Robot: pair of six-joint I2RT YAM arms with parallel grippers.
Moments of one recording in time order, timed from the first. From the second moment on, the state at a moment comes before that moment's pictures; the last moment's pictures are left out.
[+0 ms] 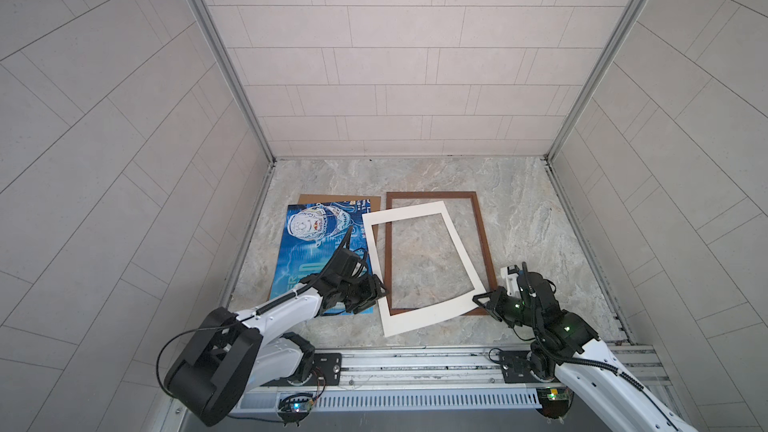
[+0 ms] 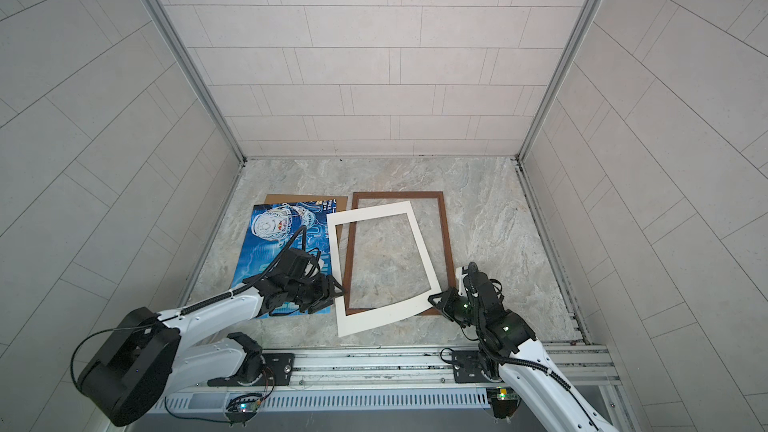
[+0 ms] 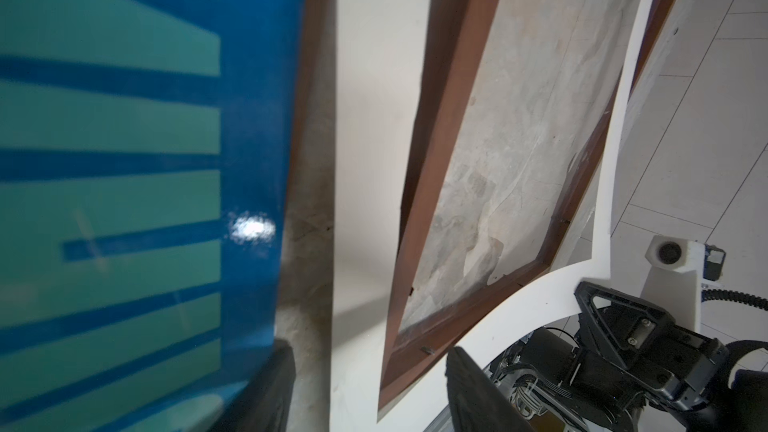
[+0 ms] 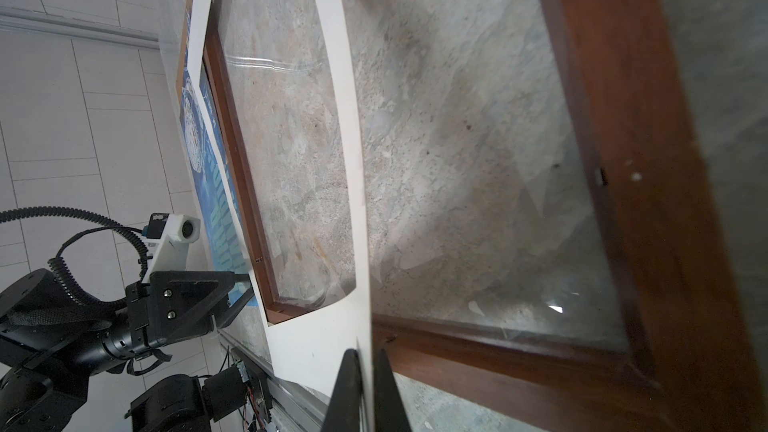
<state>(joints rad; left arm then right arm) -0.52 1.20 0.37 -0.16 0.52 -0.96 0.41 0.41 0.17 -0.52 -0.36 1.09</state>
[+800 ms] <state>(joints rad) -0.52 1.24 0.43 0.10 0.58 -1.05 0.41 0.51 0.25 -0.52 -0.43 1.00</state>
